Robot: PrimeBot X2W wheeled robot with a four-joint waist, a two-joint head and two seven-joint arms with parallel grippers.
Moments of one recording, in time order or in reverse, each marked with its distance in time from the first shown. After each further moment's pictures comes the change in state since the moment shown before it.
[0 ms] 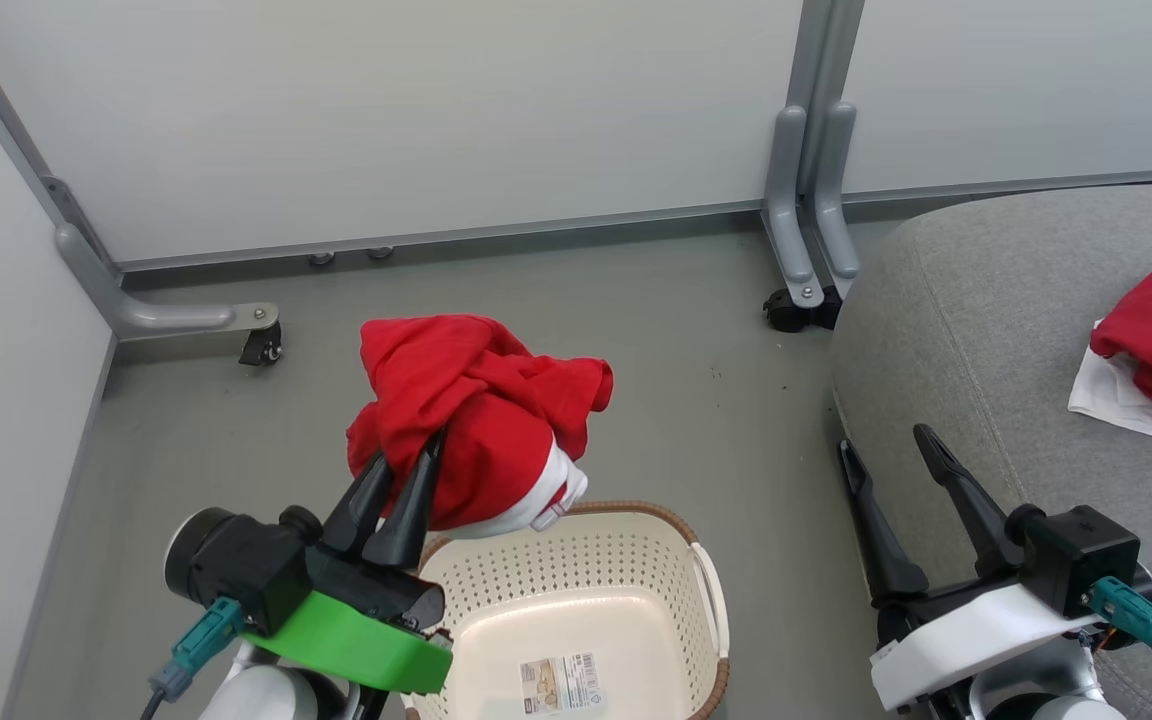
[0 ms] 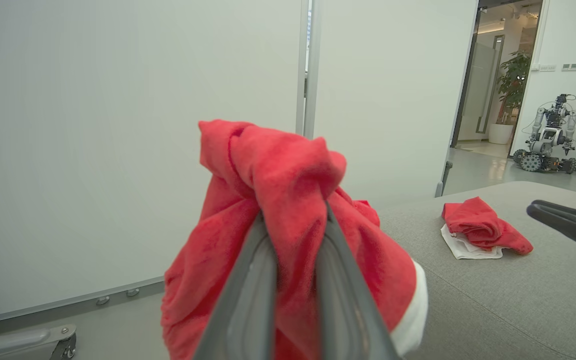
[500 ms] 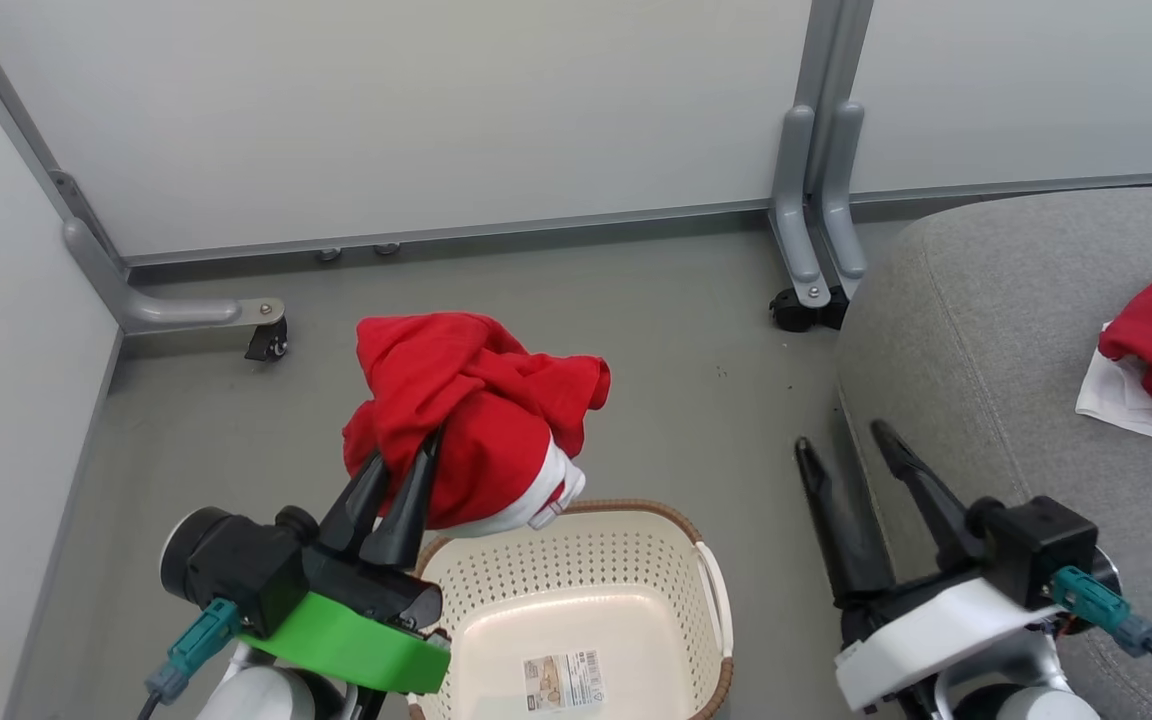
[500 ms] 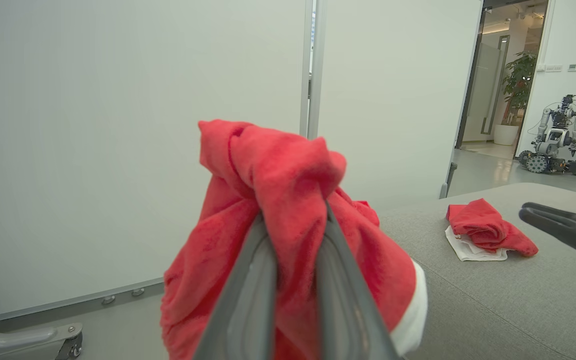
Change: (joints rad) left arm 0.004 0.007 0.000 -0.017 0.000 0.008 0.004; right arm -0.019 -0.001 0.052 0.000 0.010 0.000 0.017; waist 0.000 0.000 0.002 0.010
